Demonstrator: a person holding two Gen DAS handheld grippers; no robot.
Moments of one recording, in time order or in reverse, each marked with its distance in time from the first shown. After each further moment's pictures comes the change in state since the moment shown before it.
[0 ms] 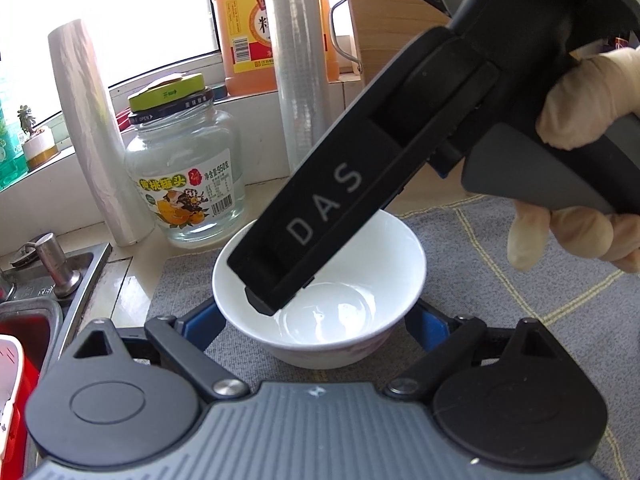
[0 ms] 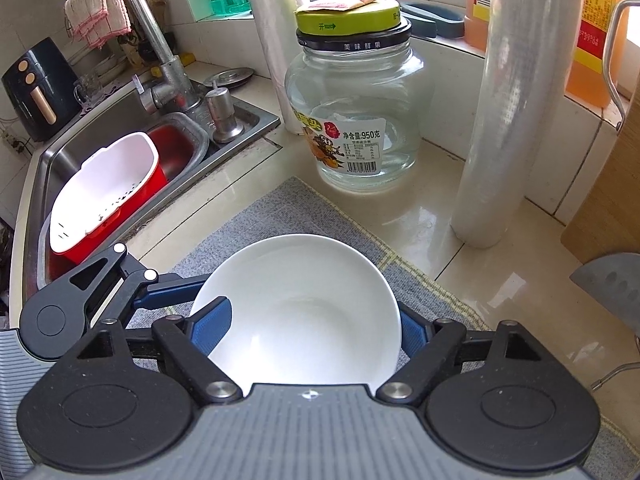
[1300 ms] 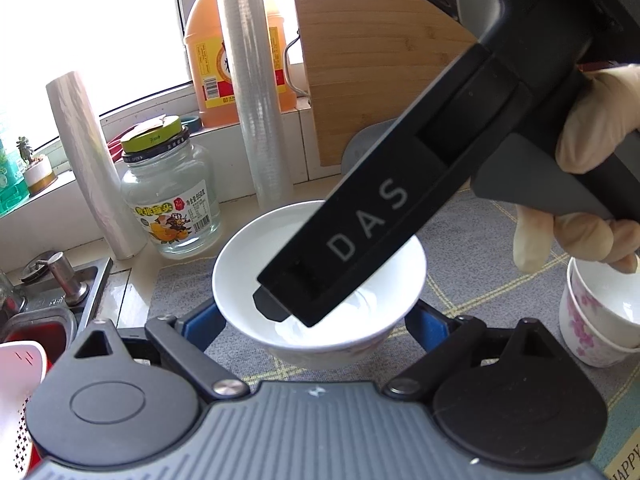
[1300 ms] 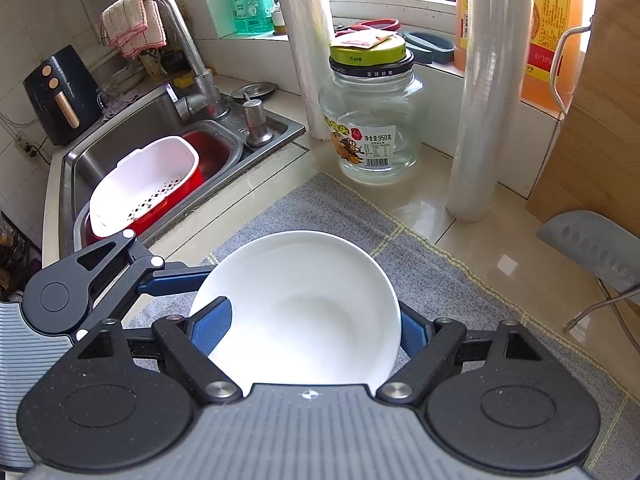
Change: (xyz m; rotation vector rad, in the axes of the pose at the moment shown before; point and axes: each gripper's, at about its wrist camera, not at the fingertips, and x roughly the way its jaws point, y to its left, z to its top) left arm -0.064 -0.030 0.009 0.049 -0.002 -0.049; right arm -0.071 0.030 -0.034 -0.001 -0.043 0.001
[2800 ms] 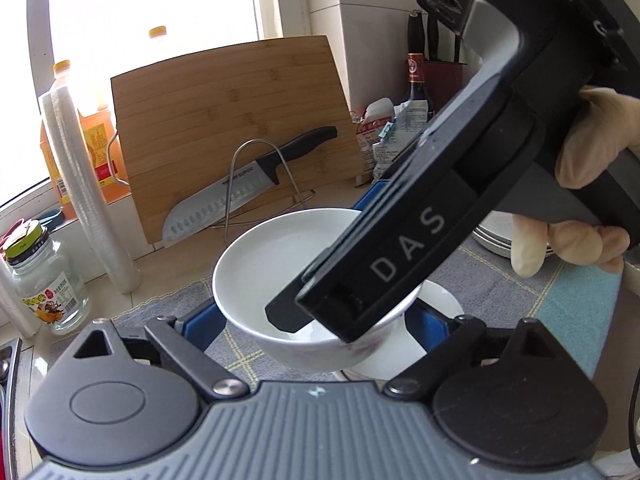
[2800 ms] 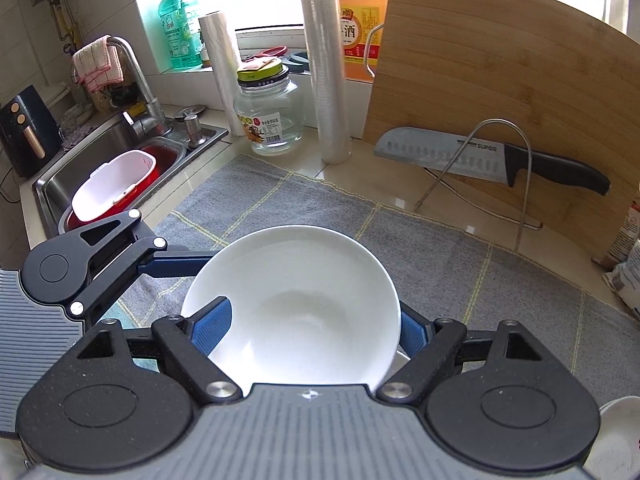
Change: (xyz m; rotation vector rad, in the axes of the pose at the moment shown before) left arm -0.064 -0.128 0.025 0.177 -0.096 -0.270; right arm -0.151 -0.022 -0.119 0.151 -0.082 -0.191
